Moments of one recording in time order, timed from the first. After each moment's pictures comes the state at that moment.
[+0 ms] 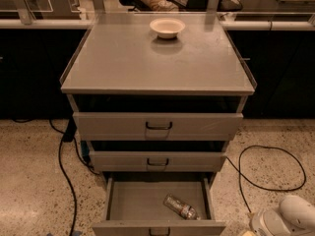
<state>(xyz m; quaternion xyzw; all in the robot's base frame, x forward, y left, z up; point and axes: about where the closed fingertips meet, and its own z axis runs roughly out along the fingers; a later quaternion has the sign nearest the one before) 0.373 -0.327 0.321 -0.35 0.90 0.21 0.12</state>
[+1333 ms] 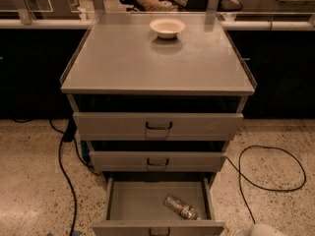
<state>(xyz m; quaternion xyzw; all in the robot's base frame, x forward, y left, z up) 0.344 -0.238 0.253 -0.39 0.89 0.20 0.17</state>
